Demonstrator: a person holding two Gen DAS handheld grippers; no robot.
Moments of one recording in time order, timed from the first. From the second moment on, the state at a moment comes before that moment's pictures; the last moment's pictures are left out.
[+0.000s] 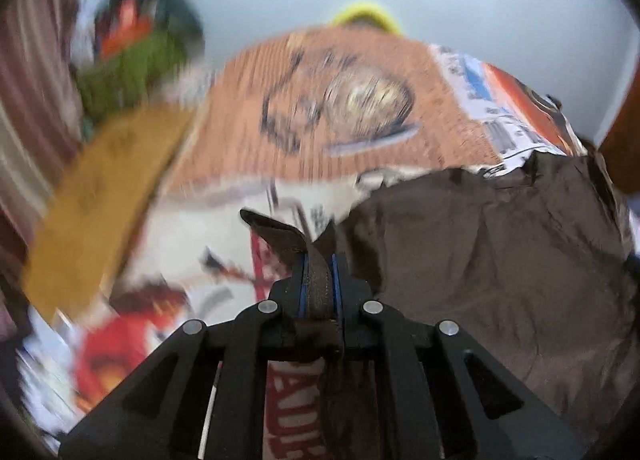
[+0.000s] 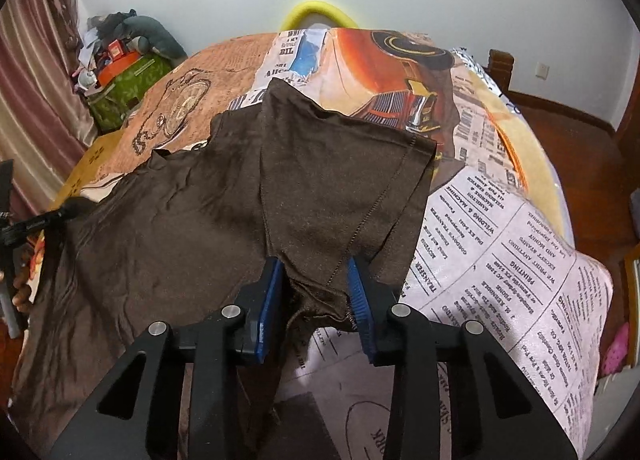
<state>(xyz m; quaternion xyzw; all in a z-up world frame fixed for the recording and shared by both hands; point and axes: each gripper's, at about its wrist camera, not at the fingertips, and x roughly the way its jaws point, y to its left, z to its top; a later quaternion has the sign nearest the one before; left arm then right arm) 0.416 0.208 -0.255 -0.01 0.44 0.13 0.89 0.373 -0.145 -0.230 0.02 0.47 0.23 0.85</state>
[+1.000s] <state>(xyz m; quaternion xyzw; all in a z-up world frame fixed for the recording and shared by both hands) 0.370 0.193 -0.207 -0.04 0.45 0.03 0.89 0.365 -0.142 -0.220 0.01 0.46 0.23 0.86</state>
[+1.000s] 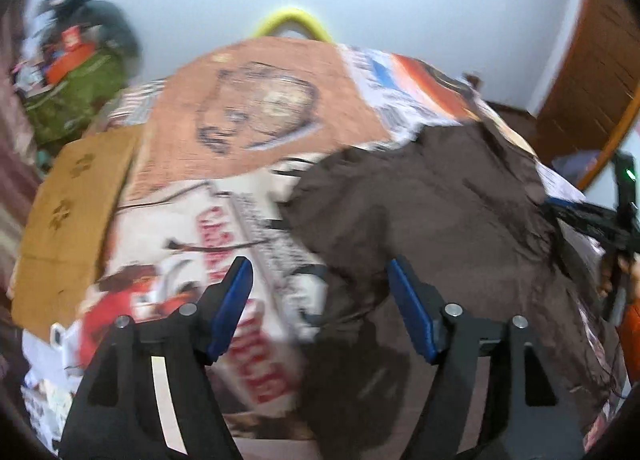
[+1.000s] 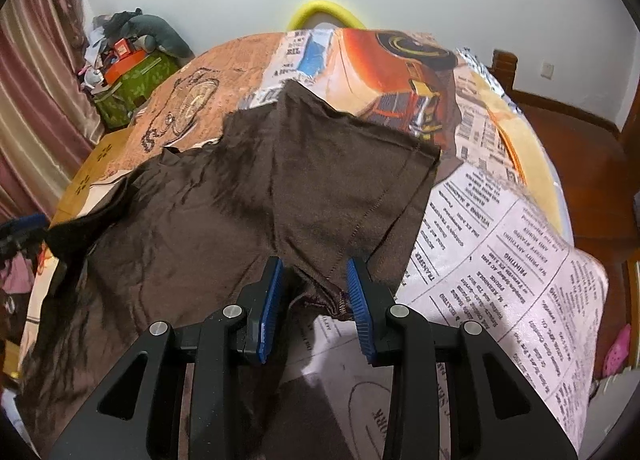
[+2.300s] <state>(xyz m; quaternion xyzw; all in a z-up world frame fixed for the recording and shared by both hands) 0.490 0.169 -0.297 0.01 0.51 0.03 0.86 0.458 -0.160 -0.233 0.01 0.47 0.16 0.87</state>
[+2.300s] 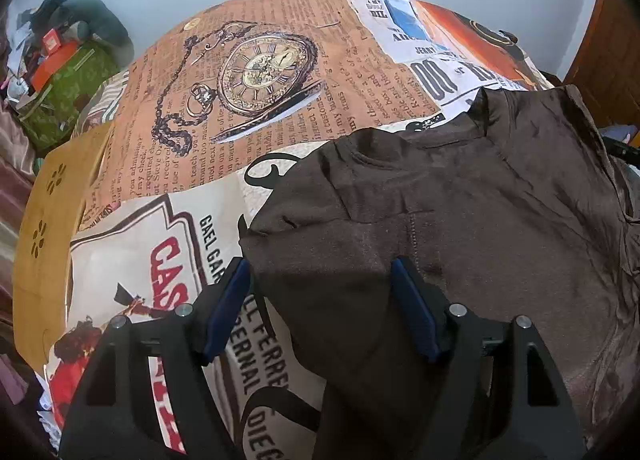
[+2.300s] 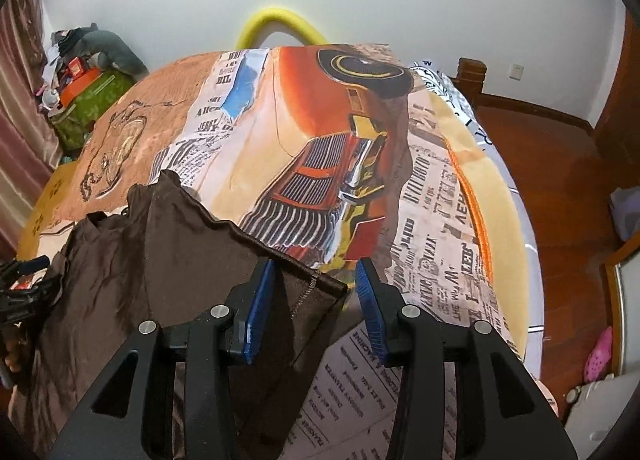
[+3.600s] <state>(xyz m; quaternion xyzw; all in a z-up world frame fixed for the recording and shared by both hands) 0.392 0.210 -0.246 0.01 0.45 0.07 0.89 0.395 -0.020 -0.173 0.00 0.46 0.36 0.81</state>
